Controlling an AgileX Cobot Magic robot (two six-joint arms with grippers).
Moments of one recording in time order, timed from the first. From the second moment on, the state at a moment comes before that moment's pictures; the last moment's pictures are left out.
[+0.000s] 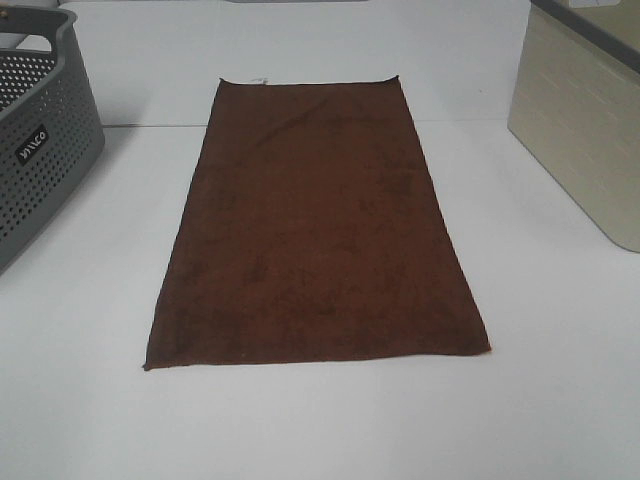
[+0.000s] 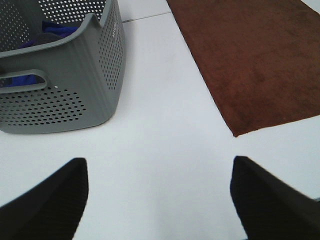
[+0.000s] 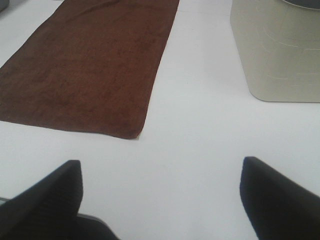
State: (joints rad) left arm 0.00 0.00 -0.50 -0.12 1.06 0.20; right arm 0.00 0.00 -0.51 0.18 1.07 -0.22
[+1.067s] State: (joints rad) left arm 0.00 0.00 -0.50 -0.12 1.06 0.20; right arm 0.00 0.00 -0.51 0.18 1.07 -0.22
